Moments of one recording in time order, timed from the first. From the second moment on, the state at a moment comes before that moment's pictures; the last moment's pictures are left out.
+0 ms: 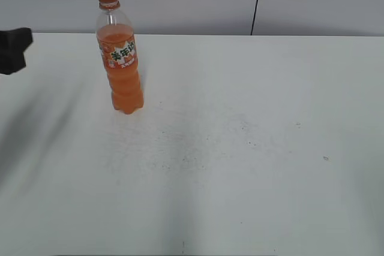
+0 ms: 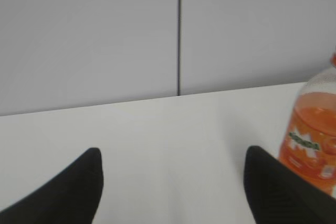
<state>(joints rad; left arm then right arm) -0.04 1.29 -0.46 0.20 -0.53 -0.13 -0.02 -0.01 -0.44 0.07 1.02 -0.22</state>
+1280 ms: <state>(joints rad) 0.14 2.18 -1.21 1.54 -1.20 -0.73 -0.02 -0.01 -0.44 0.07 1.02 -0.22</state>
